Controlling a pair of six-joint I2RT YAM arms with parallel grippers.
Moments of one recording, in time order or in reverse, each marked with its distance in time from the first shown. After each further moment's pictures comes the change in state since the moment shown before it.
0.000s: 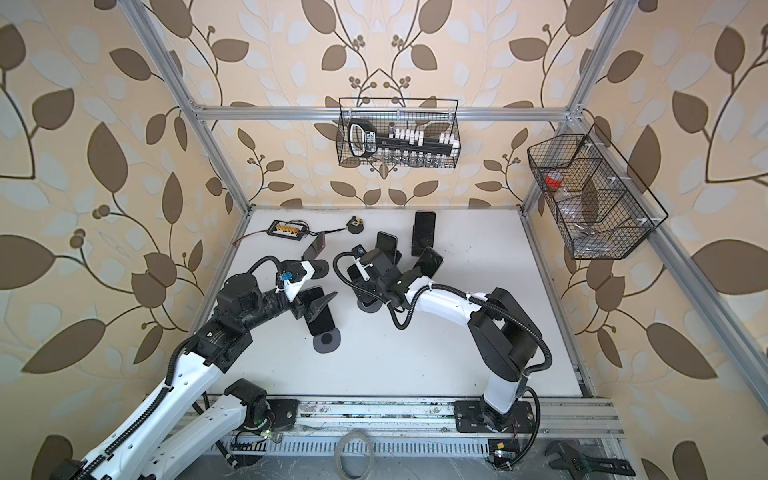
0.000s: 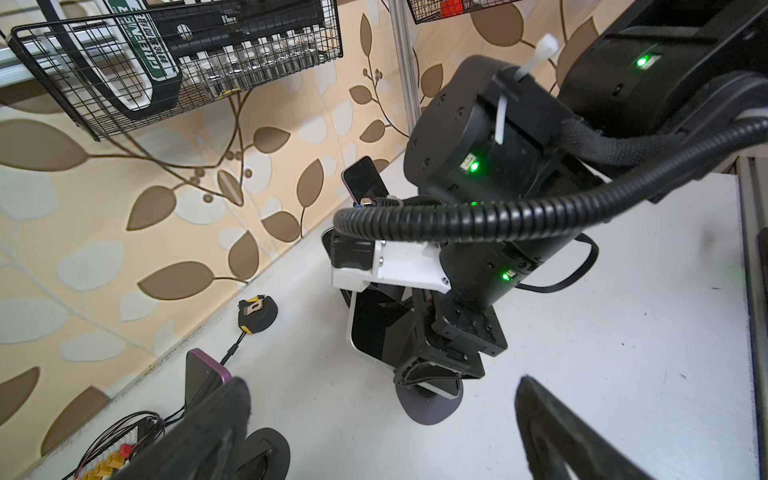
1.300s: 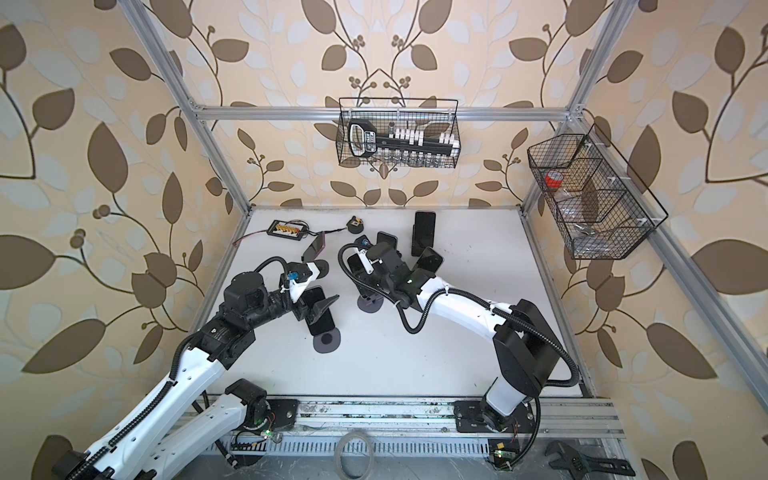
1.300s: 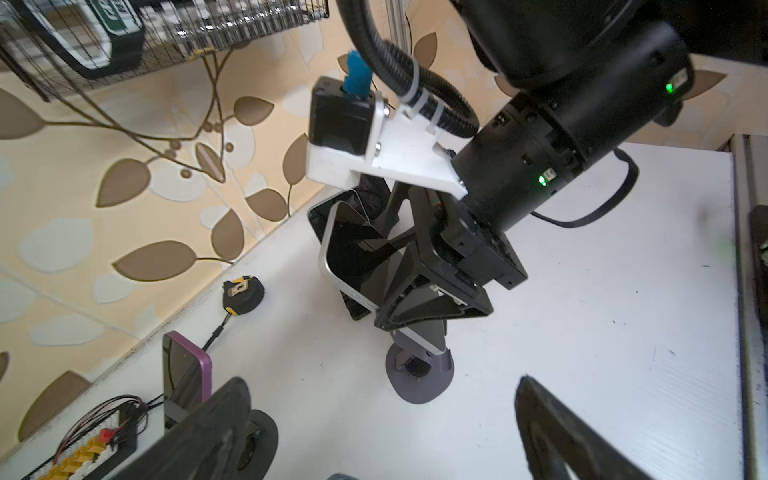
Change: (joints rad) left arm -0.025 0.058 0.014 -0.049 0.002 0.002; right arm 0.000 -0.138 -0.014 -0.005 0.000 0.008
